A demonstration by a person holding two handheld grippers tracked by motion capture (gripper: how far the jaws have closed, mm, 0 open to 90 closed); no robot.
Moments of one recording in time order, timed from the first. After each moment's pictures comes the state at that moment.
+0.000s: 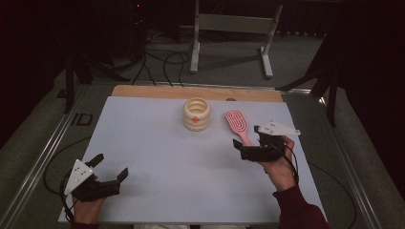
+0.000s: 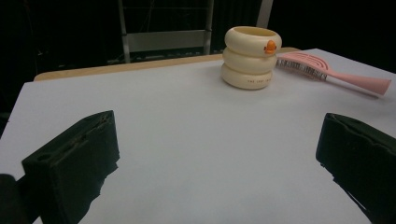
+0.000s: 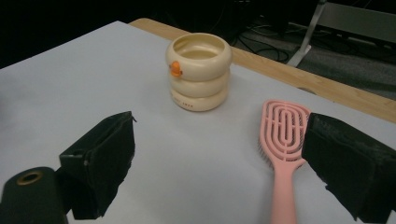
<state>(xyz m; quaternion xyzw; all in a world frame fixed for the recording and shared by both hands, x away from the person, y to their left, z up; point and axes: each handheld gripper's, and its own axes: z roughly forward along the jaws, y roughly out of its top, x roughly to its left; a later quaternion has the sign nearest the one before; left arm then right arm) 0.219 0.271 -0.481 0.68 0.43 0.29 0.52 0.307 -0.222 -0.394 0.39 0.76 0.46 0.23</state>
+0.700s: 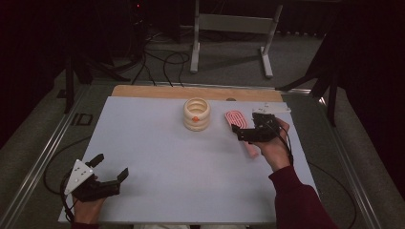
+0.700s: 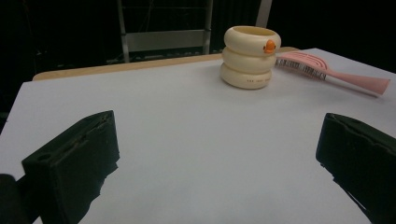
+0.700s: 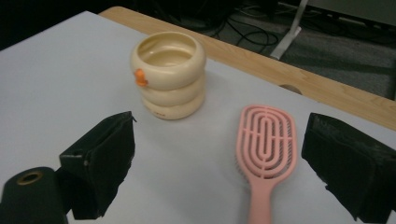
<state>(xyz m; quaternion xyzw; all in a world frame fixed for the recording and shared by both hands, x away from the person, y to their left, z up) 0.220 0.271 -0.482 0.68 0.43 0.29 0.52 0.362 -0.217 -0.387 0.42 0.77 0.41 0.23</state>
